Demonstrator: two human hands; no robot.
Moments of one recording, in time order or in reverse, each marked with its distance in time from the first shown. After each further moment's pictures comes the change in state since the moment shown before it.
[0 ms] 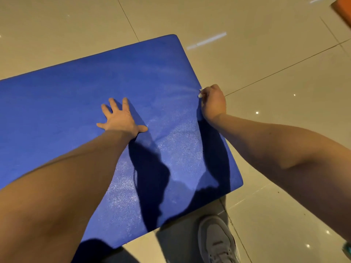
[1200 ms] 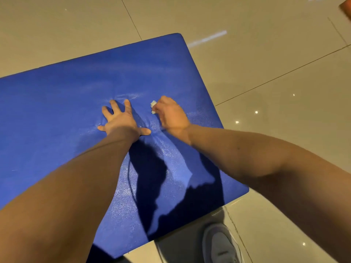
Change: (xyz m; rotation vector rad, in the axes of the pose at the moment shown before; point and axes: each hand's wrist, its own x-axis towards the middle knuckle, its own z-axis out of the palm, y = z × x) left_hand 0.012 -0.001 -0.001 0.037 -0.071 -0.036; right_hand -0.037 -0.089 0.069 0.000 -0.276 -0.571
